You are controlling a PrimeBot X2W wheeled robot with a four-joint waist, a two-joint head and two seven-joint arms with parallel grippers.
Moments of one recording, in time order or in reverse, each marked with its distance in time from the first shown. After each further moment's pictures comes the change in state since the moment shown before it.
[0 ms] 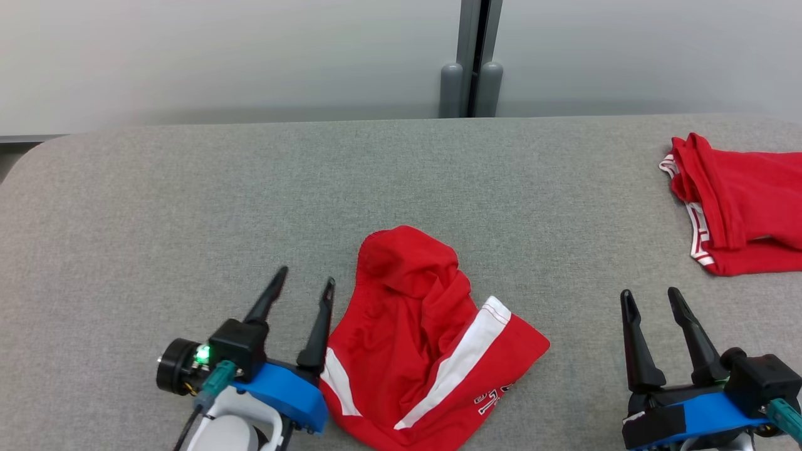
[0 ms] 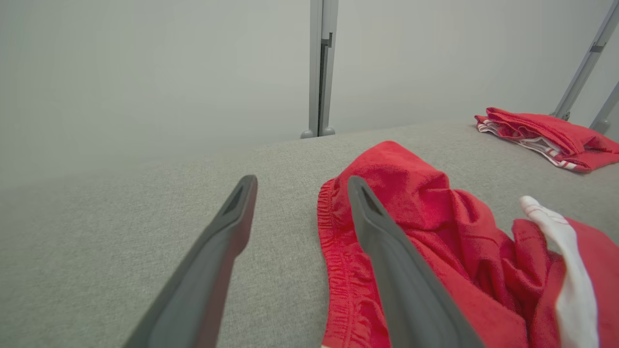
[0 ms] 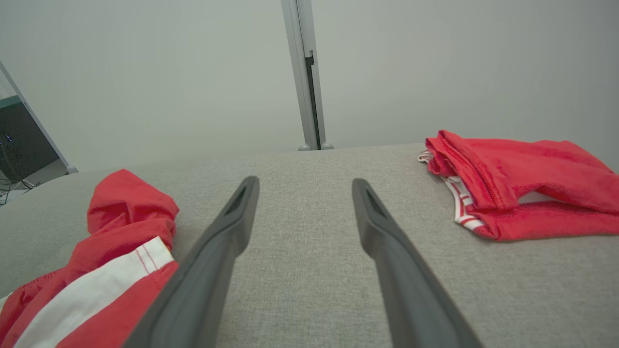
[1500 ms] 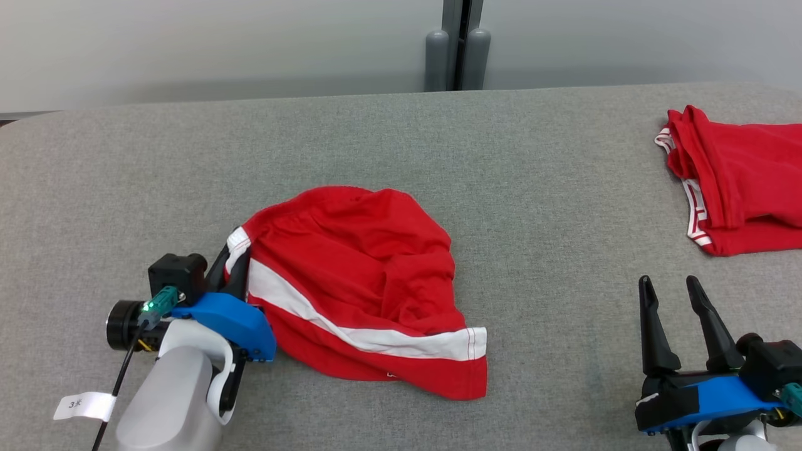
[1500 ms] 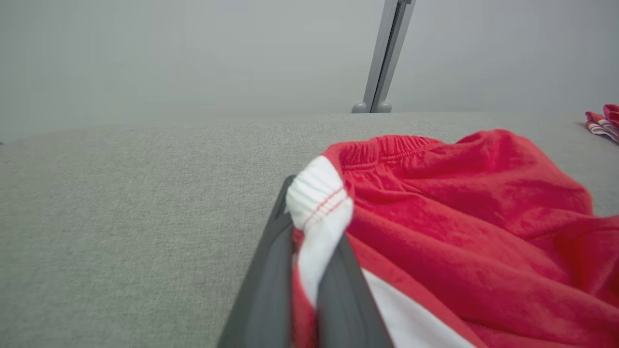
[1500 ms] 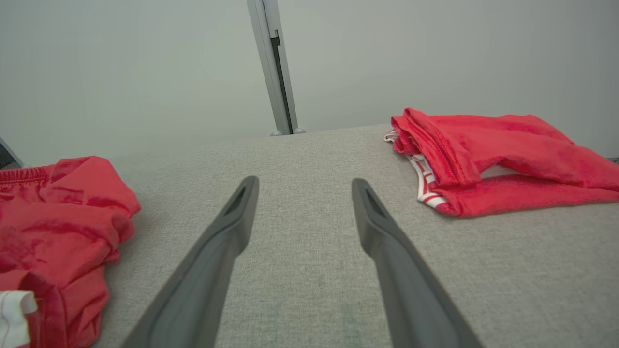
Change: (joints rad) left arm -0.311 0.082 -0.074 0.443 -0.230 0.046 -0.056; right arm -0.054 0.001 -0.049 0.056 0.005 0.000 0.003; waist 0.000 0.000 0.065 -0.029
